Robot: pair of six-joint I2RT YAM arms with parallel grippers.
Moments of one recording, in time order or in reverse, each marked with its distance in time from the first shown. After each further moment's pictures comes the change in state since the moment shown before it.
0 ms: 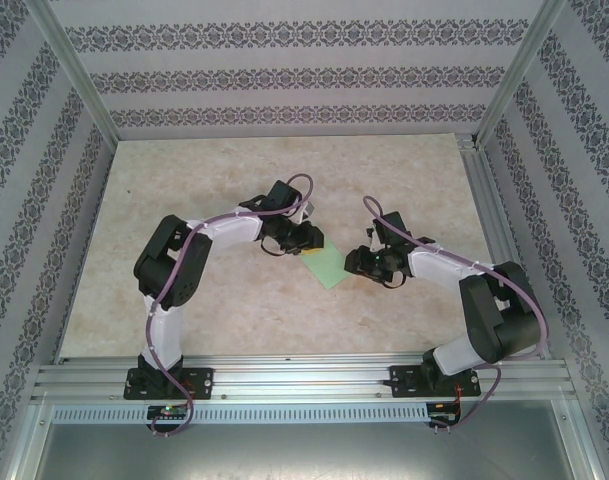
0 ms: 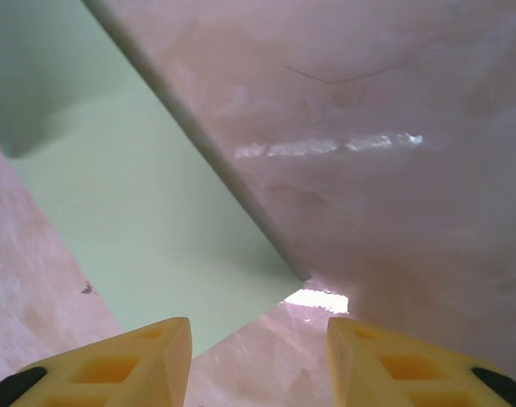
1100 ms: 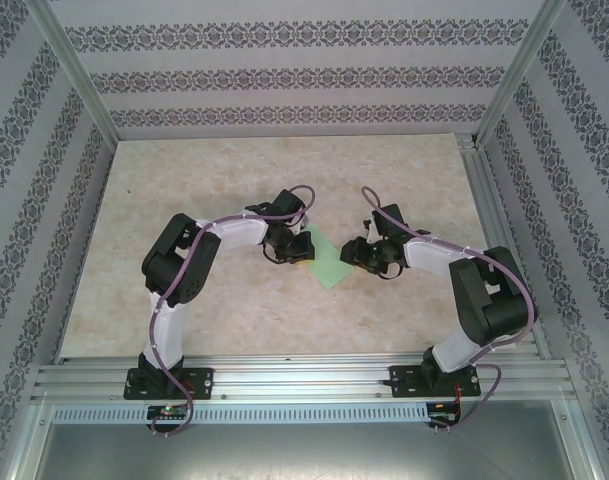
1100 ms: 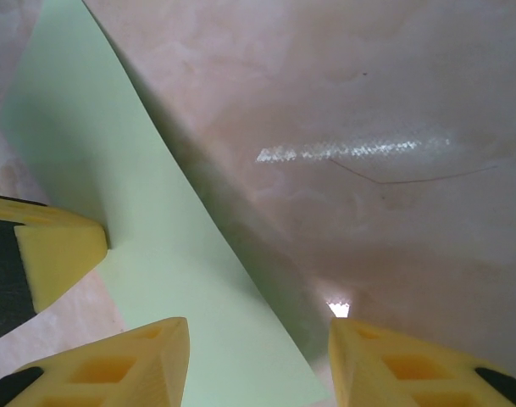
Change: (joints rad) left arm -0.020 0.058 0.000 -0.098 -0.142 0.001; right arm -0.019 0.102 0.071 0.067 -0.055 0.000
